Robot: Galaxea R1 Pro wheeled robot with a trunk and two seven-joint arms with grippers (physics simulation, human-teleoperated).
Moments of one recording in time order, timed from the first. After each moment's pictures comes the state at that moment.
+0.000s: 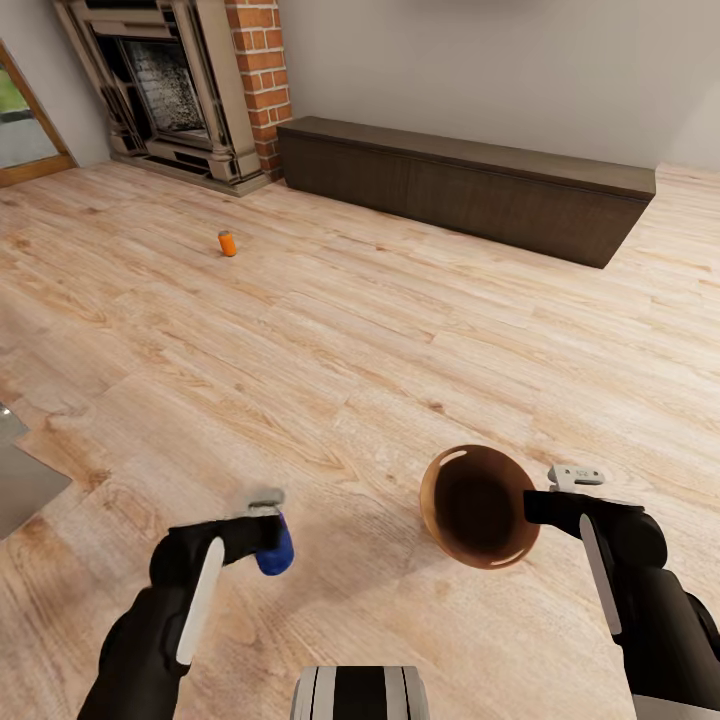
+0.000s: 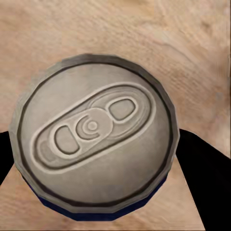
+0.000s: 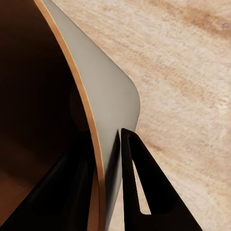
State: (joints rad) left arm -0.38 -0.11 0.04 -1.50 0.05 1.01 -0.08; right arm -0.44 -0.10 -0.19 -1.57 0.09 1.03 0.17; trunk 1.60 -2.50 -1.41
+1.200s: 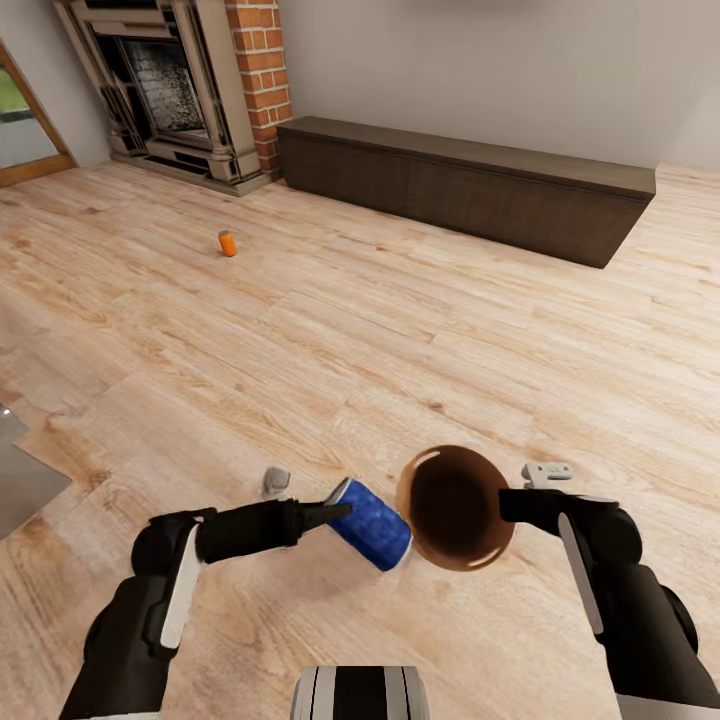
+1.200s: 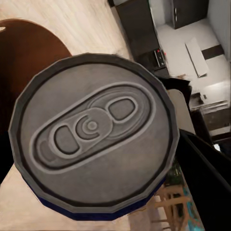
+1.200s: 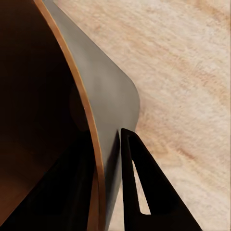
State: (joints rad) left arm -0.41 -0.10 0.09 -1.53 0.12 1.05 -1.23; right arm -0.44 -0.08 -0.11 -1.57 0.07 1.03 0.21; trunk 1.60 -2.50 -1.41
